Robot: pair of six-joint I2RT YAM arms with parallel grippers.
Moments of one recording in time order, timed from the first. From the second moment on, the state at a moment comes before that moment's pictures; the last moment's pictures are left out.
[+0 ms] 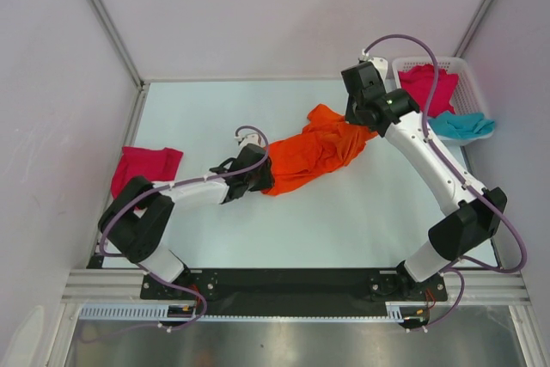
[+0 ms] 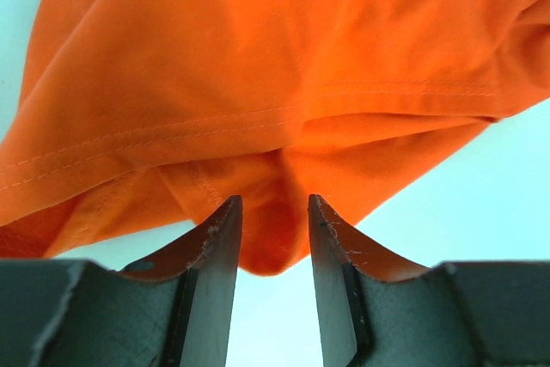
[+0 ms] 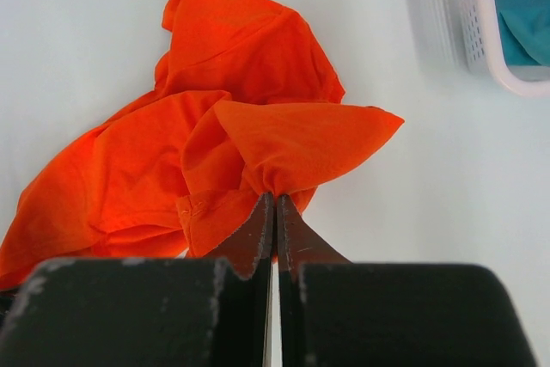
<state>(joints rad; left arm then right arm) -0.68 1.58 0.80 -0.04 -0.18 -0.71 0.49 1.58 1.69 -0.90 0.47 0.48</state>
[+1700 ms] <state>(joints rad) -0.69 1.67 0.95 -0.15 -0.22 -0.68 0.44 1.48 1.64 -0.95 0.49 0.48</state>
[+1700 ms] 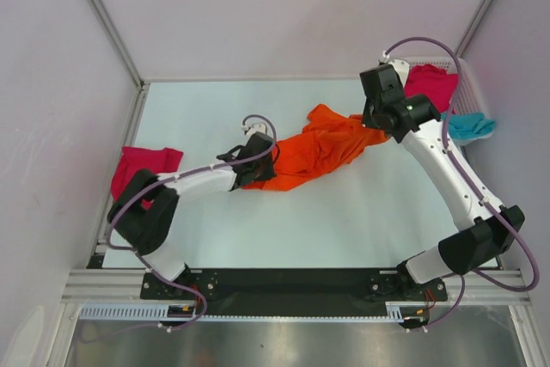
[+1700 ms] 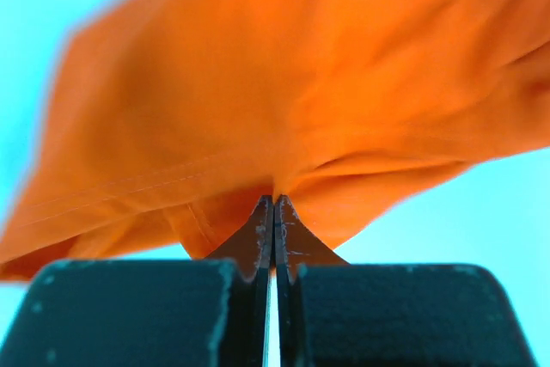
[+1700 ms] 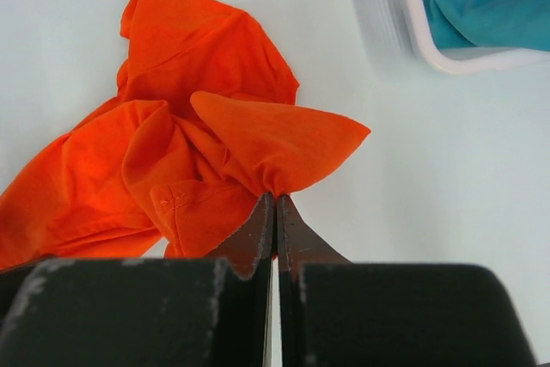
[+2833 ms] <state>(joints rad) -0.59 0.86 1.52 -0.91 -0.59 -0.57 0.48 1.26 1.89 -1.10 0.68 0.48</state>
